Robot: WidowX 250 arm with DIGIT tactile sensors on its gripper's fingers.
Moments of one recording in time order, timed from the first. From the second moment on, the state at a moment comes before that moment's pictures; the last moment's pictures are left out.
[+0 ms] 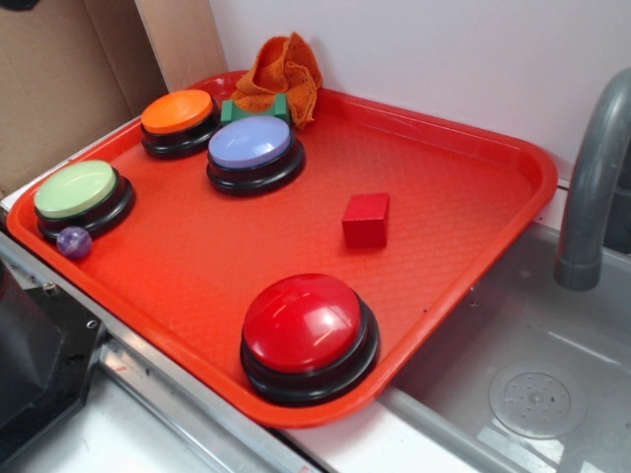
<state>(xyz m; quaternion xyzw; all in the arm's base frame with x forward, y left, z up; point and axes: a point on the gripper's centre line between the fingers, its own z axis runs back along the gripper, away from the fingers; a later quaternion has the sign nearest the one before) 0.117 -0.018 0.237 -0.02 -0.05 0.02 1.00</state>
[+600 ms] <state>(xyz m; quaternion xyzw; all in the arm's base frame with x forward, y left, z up) 0.125 -0.036 0.230 -0.02 -0.06 0.05 1.00</state>
